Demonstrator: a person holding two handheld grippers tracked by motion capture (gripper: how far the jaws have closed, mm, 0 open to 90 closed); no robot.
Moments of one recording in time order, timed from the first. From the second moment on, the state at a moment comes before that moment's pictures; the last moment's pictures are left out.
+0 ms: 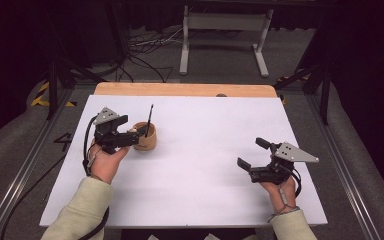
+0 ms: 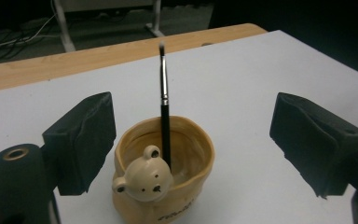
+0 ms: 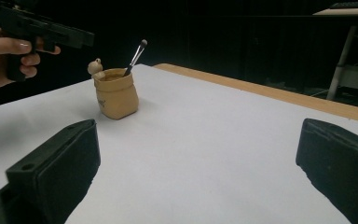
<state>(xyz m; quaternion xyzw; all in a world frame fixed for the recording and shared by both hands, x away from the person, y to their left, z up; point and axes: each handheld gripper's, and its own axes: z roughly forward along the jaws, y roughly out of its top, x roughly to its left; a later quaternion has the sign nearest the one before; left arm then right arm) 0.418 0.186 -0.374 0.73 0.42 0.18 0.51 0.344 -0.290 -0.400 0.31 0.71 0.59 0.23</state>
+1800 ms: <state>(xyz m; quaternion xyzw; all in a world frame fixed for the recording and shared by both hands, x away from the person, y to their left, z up) 0.325 0.243 -0.451 0.73 0.33 0.17 0.58 0.327 -0.313 -0.436 0.29 0.73 0.57 0.23</state>
